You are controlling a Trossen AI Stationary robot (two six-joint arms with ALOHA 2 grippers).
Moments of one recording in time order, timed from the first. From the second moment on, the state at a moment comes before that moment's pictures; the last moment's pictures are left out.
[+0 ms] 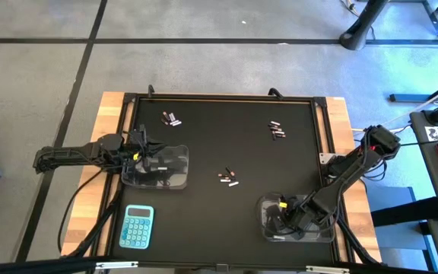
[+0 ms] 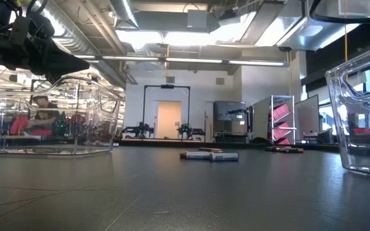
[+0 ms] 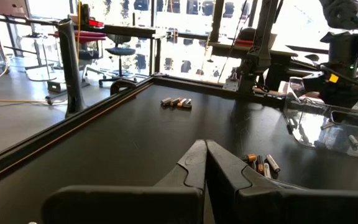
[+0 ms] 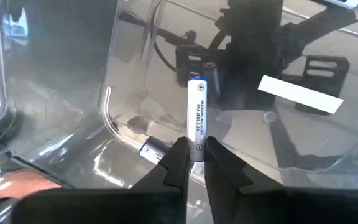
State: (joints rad) left arm 0.07 0.03 0.06 -0.09 -0.23 -0.10; right arm 0.81 1.52 0.88 -0.58 0.02 2.01
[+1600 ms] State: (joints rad) left arm 0.07 0.03 0.06 -0.09 -0.23 -0.10; right arm -0.37 1.28 0.61 -0.45 0.18 0.64
